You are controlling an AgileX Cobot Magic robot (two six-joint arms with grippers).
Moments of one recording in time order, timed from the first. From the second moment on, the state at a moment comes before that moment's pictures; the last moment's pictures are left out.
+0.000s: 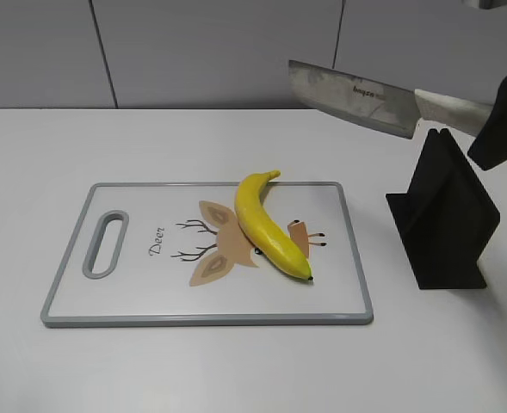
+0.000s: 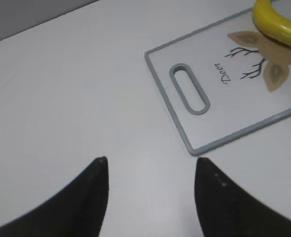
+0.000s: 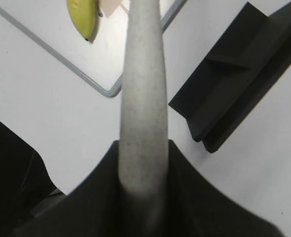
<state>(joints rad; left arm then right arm) -0.16 0.57 -0.73 -0.14 0.97 0.44 0.17 1.49 -1.27 0.31 1.20 -0.54</state>
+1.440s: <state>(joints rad) -0.53 1.71 -1.42 -0.34 0.99 1.24 0.28 1.68 -1.36 0.50 1.11 -1.33</state>
